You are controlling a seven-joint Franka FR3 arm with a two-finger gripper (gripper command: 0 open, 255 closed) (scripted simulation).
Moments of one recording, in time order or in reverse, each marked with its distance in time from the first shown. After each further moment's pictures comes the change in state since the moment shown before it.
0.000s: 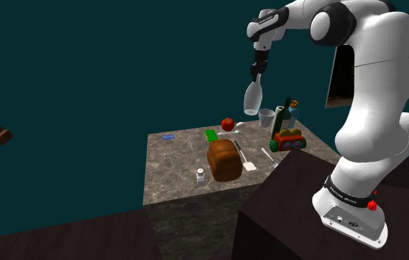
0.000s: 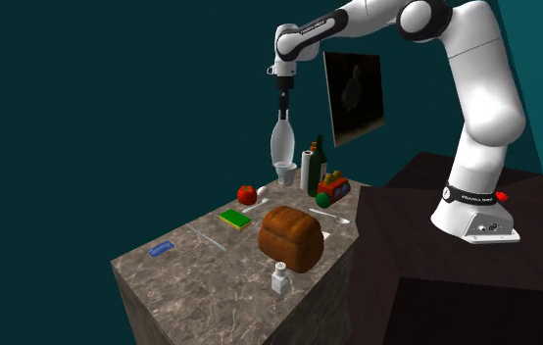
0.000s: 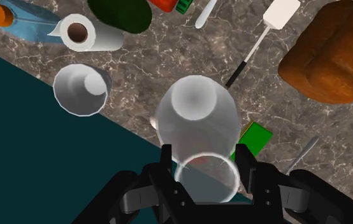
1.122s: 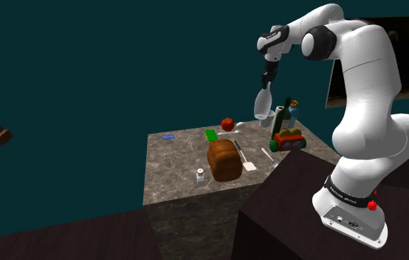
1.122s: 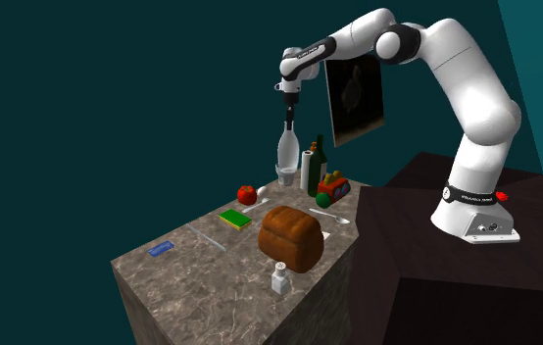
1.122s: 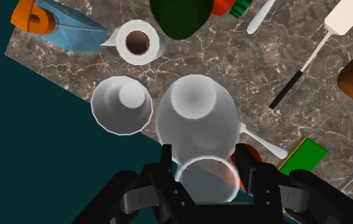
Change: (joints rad) arm -0.137 0.233 -0.022 0.185 0.041 0.043 -0.160
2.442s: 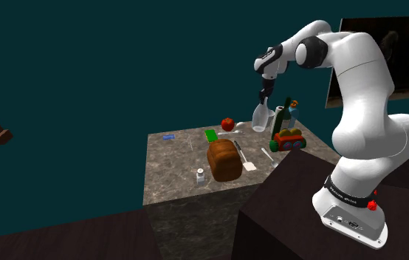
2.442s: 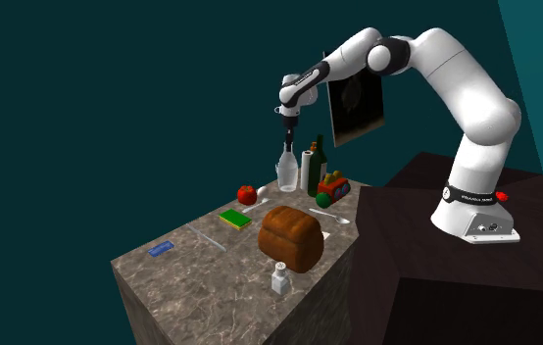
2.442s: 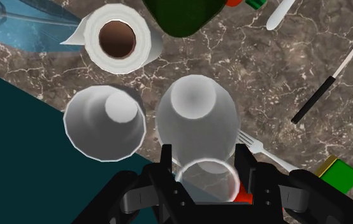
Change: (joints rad) arm -0.004 0.118 0.012 -0.078 0.016 0.195 -0.012
